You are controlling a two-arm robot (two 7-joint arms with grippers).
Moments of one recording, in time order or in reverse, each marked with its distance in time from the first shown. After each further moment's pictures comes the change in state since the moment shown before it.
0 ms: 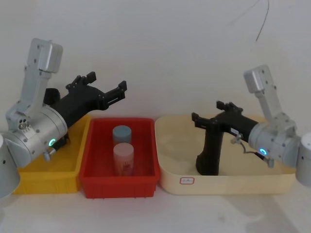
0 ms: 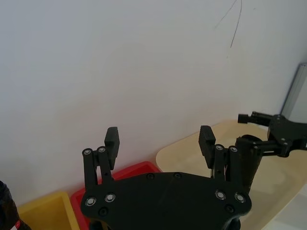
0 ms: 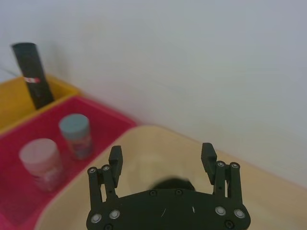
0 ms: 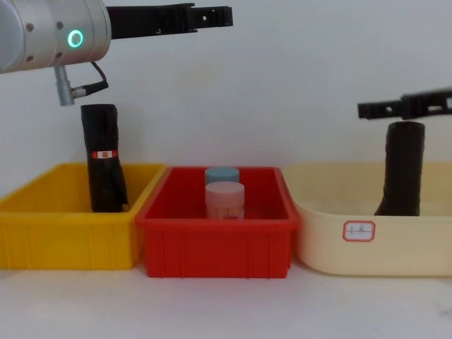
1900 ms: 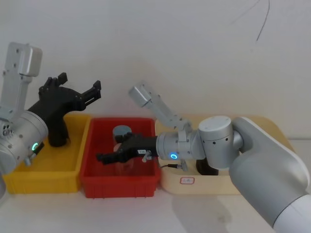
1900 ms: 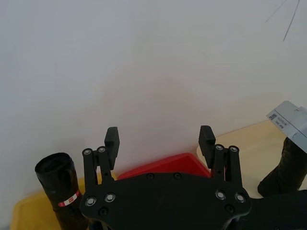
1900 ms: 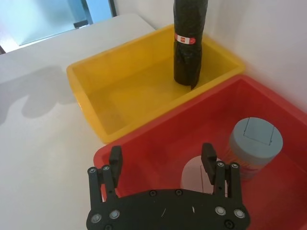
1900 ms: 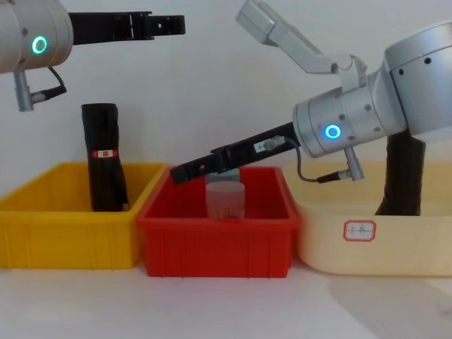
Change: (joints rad) left arm 0.065 0.023 -0.048 -0.069 0.064 0.014 0.132; right arm 0.313 -0.282 -0.341 0.428 -0.003 0.092 0.294
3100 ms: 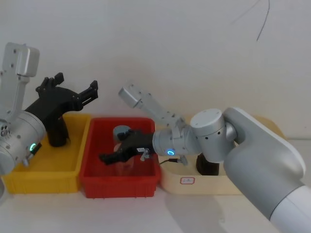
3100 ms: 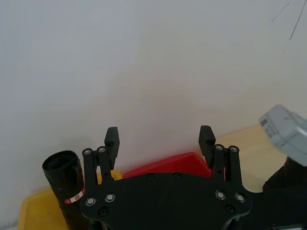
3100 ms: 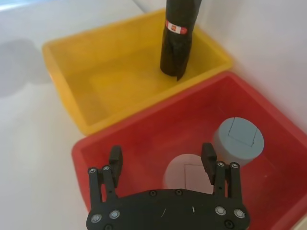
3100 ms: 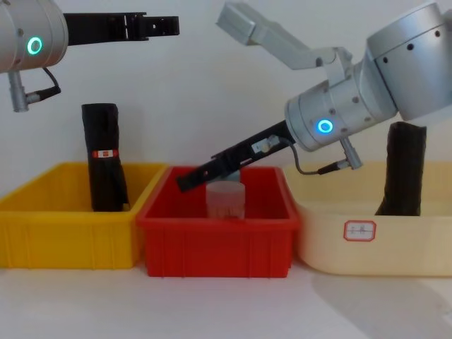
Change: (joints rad) left arm 0.007 0.003 -0.006 -0.007 0.008 0.002 0.014; right arm 0.044 -0.002 -0.064 0.002 -0.085 0.023 -0.044
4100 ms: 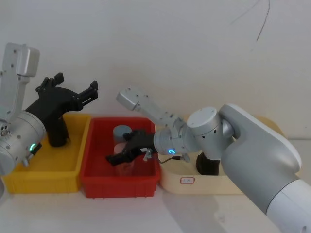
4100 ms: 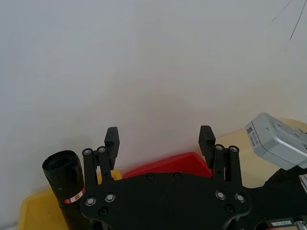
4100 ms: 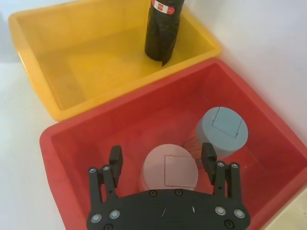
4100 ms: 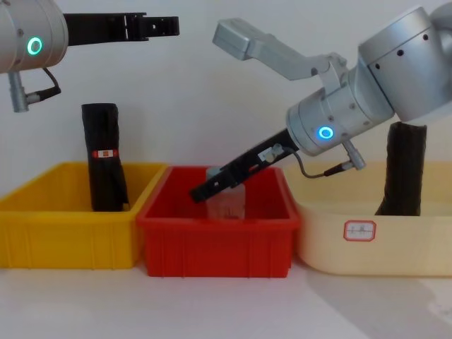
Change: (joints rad) left arm 0.000 0.000 0.000 0.000 0.000 0.000 0.000; right arm 0.039 -0.020 -0.030 0.075 -0.073 -0.017 -0.010
